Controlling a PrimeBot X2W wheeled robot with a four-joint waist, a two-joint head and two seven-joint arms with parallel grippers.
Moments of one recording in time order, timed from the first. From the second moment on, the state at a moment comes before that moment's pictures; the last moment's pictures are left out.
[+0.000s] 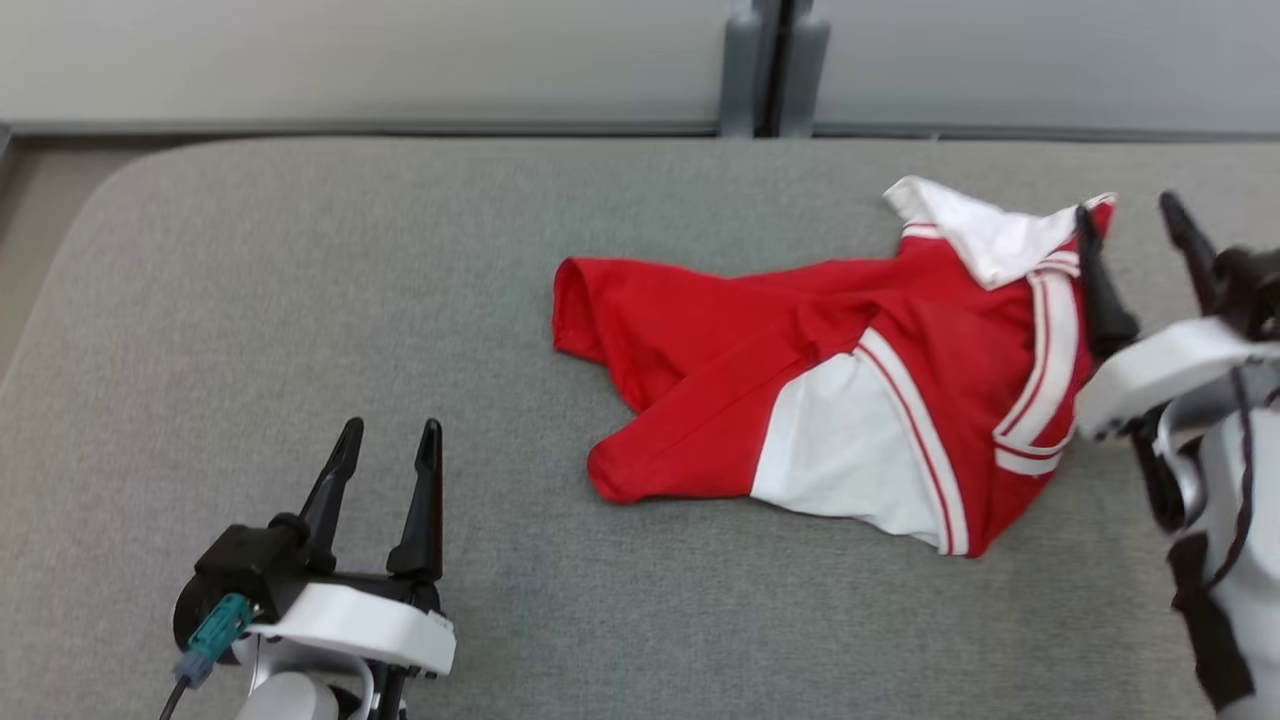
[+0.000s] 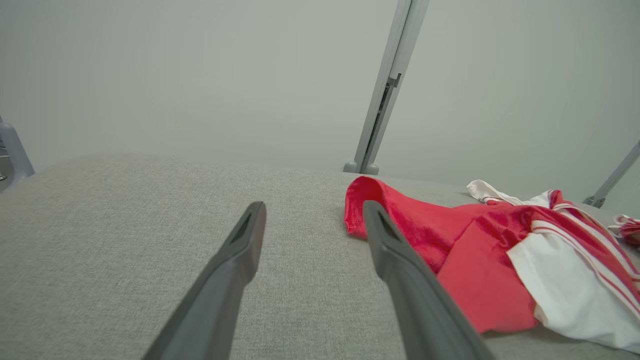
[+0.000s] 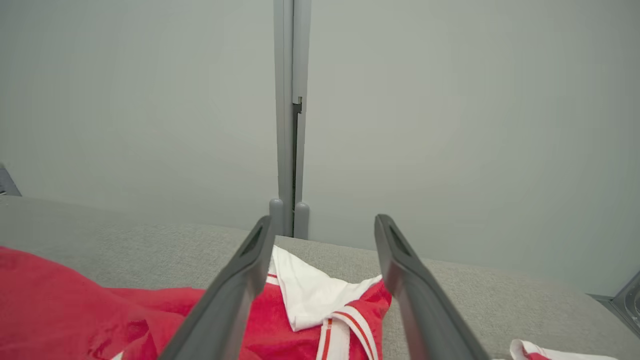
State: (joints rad) left arm -0.14 0.14 -0.25 0.20 -0.42 0.01 -0.26; right arm -0.67 -0.19 -0.01 0.72 0.08 0.13 -0.24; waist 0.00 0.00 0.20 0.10
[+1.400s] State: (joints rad) left arm -0.07 0.14 -0.26 0.21 -0.46 0.03 -0.25; right arm -0.39 -0.12 0.43 0.70 0.15 0.13 0.07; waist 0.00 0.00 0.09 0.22
